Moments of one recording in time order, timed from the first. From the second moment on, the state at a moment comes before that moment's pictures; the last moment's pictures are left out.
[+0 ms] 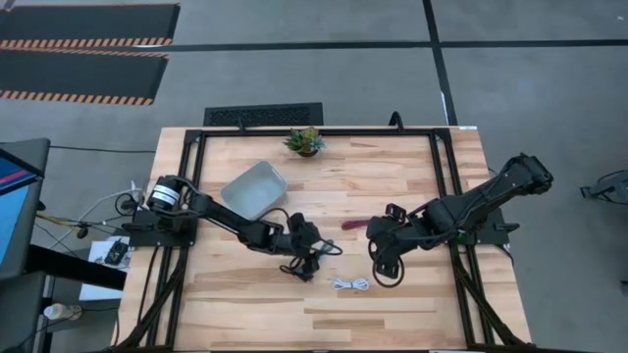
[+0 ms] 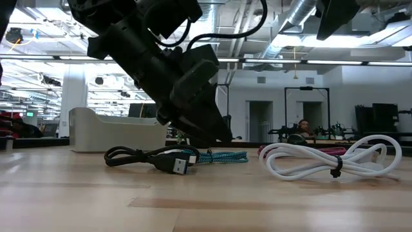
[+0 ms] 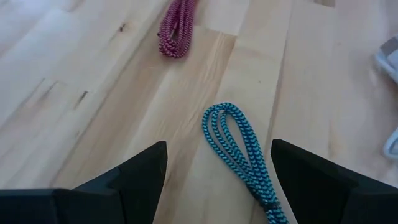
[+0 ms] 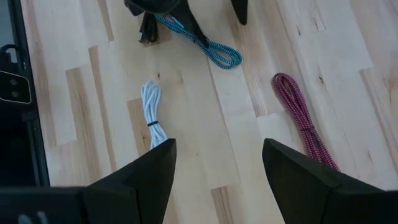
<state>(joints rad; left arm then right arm) -0.25 1.92 0.99 0.15 -0.38 -0.45 0.44 1.40 1.25 -0.96 0.22 0.68</state>
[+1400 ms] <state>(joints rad) -0.21 1.95 0.99 0.05 -0.27 -0.52 0.44 1.40 1.25 -0.90 0.27 0.68</state>
